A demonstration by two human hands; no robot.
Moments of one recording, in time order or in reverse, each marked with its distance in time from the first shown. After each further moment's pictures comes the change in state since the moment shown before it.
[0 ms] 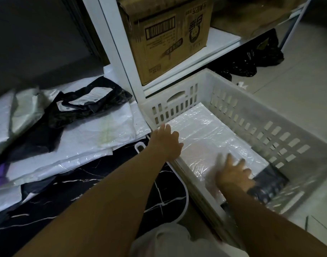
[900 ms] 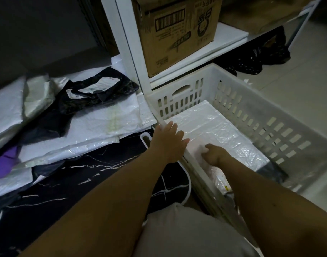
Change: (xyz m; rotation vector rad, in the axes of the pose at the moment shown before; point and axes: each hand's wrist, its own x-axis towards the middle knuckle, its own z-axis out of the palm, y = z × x) left_hand -0.030 0.000 0.017 -0.025 0.107 0.073; right_hand 0.024 -0.042 -0.016 0.008 -0.281 -0.358
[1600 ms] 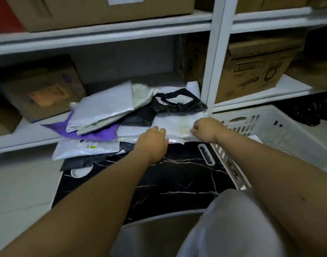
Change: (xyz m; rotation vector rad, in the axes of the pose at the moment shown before) left_hand -0.190 -0.129 -0.039 -0.225 0.212 -0.506; right_hand -0.144 -0.239 -0.056 -0.480 0.265 -0.640
